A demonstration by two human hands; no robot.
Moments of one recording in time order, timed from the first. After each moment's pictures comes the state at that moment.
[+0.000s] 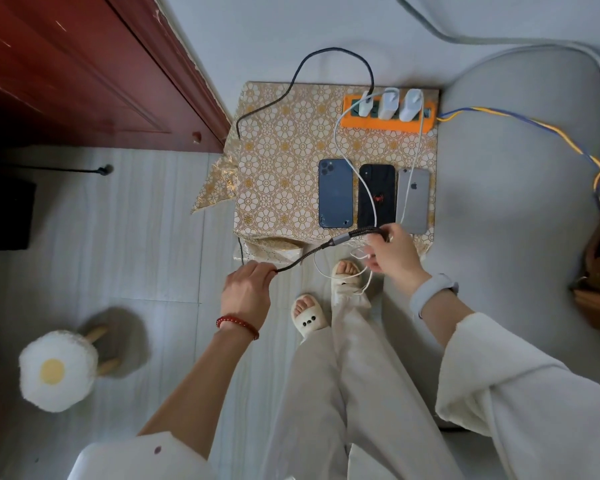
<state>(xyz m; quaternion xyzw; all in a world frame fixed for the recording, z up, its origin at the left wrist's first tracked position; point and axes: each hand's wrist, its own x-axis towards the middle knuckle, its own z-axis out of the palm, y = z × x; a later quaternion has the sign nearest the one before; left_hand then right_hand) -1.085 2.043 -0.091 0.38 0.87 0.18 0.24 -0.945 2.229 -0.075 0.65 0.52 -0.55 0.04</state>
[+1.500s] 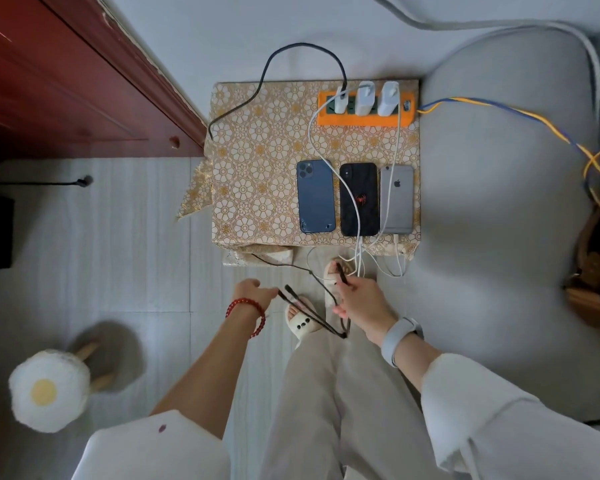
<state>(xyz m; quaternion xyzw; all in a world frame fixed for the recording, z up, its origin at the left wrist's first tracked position) -1.075 2.087 -0.142 -0.03 0.83 0.14 0.54 -0.915 2.179 -0.124 0.61 0.53 -0.58 0.10</state>
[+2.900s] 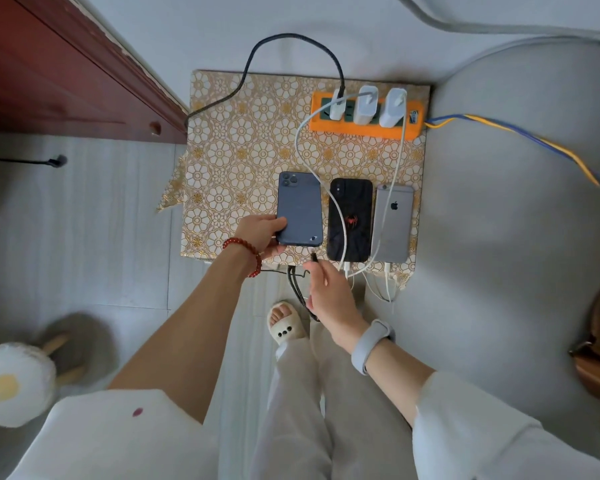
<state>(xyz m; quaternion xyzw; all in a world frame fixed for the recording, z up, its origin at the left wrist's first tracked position) -1.111 2.221 -0.162 -0.10 0.72 0.38 0.57 -0.962 2.223 -0.139 0.58 0.51 -0.64 0.02</state>
